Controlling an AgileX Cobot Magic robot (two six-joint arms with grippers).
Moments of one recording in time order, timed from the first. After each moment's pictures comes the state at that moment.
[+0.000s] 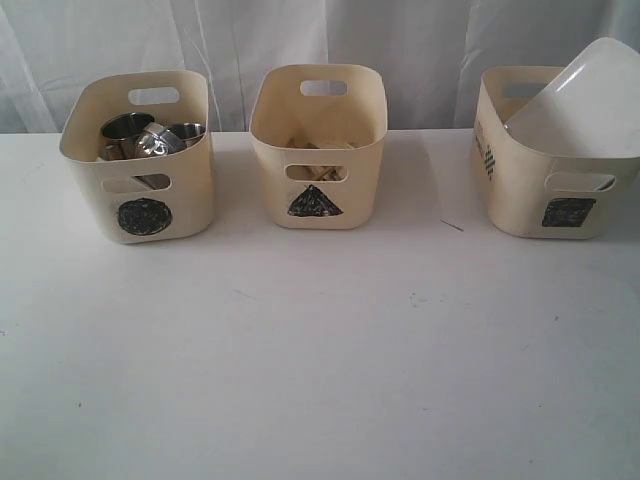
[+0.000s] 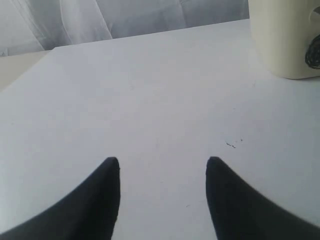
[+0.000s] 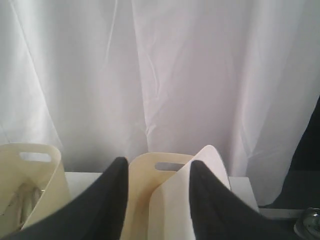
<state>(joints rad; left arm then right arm) 0.23 0.01 0.02 0.05 0.29 0.15 -0.43 1.30 -1.43 0.68 0.57 -0.63</state>
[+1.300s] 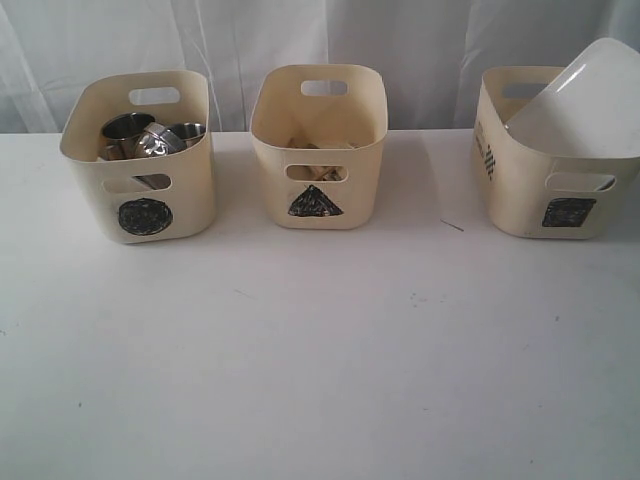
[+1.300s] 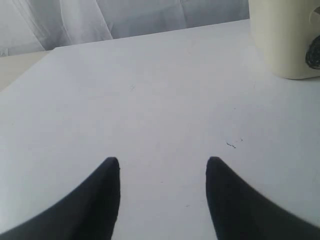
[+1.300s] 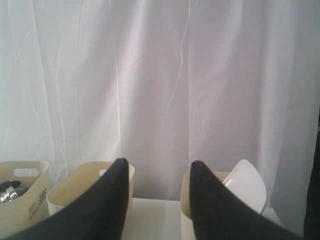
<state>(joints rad) 0.23 0.01 0.02 0.05 0.29 0.15 -0.43 0.12 -0.71 0.72 0.64 -0.52</state>
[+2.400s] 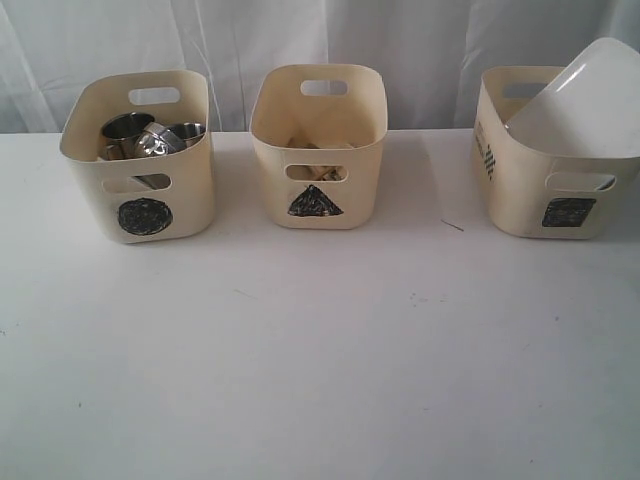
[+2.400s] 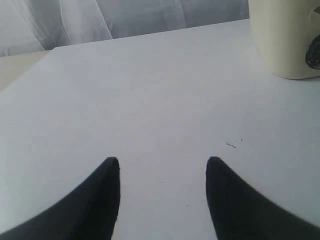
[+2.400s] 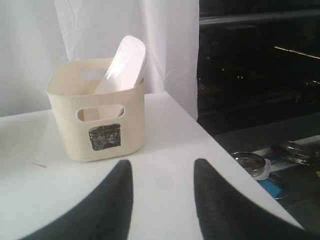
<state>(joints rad) 0.23 0.01 0.02 0.05 0.29 0.15 -0.43 0.01 -0.06 0.02 0.24 0.00</state>
